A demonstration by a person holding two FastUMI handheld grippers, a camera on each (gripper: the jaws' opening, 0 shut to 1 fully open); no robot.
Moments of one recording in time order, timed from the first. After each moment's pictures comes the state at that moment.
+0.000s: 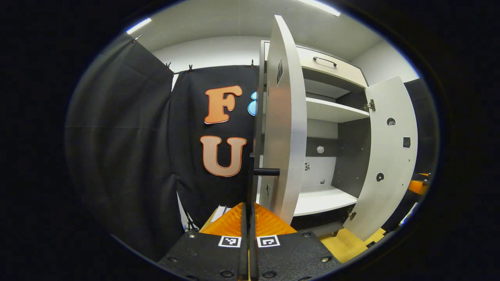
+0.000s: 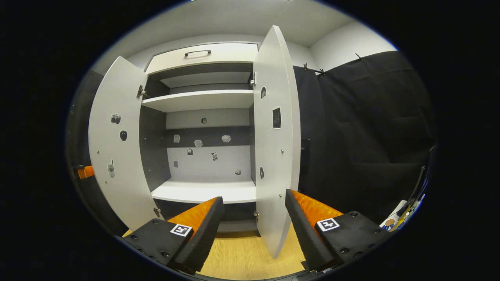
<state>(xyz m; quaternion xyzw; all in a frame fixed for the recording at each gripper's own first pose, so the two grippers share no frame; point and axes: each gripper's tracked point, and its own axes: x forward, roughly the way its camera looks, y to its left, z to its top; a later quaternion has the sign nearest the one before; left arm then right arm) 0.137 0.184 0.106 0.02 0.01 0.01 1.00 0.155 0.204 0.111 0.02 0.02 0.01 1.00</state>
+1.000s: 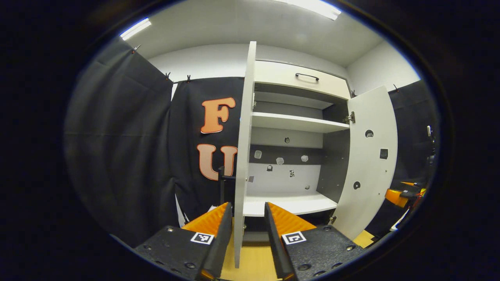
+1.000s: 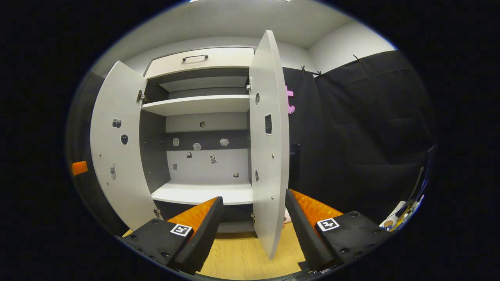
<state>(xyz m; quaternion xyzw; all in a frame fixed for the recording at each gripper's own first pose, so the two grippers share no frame) 0.054 0.119 0.146 0.02 -0.01 0.00 1.00 0.140 0.186 0.124 0.02 0.00 0.00 1.00</state>
